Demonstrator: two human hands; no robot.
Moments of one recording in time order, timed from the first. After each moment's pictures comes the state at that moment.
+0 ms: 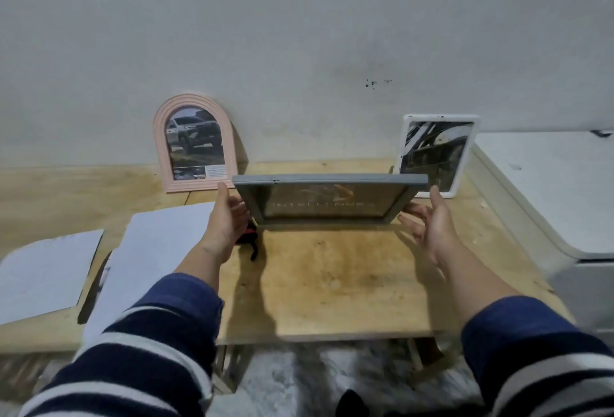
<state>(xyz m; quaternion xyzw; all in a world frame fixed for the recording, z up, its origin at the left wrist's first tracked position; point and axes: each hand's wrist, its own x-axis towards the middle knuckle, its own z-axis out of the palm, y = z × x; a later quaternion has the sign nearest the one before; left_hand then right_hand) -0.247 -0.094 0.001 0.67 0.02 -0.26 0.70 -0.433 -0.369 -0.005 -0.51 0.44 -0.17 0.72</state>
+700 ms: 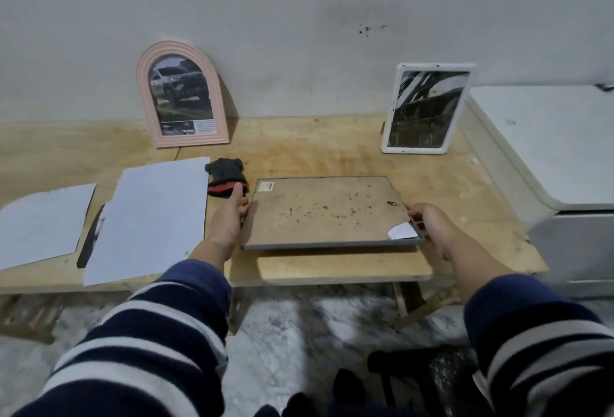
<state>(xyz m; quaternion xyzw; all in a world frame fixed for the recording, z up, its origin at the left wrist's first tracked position) -0.315 -0.080 -0.050 0.75 0.04 -0.29 0.60 -0.500 -0.361 -0.037 -0.61 0.50 -0.03 0.61</state>
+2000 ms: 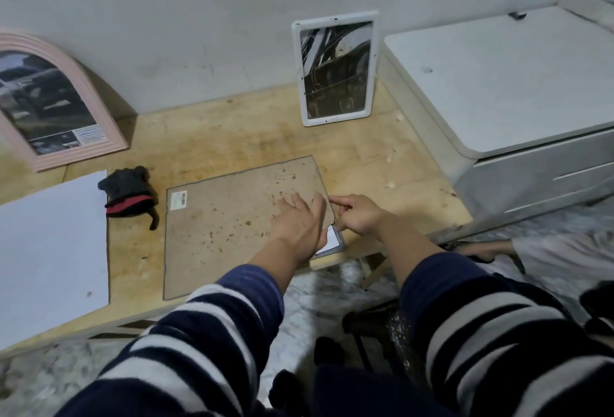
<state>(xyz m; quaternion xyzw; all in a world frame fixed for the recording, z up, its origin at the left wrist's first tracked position) -0.436 -0.281 -0.091 0.84 -0.52 -0.09 -0.13 -0.521 -0.403 -0.081 -0.74 0.38 0.12 0.53</state>
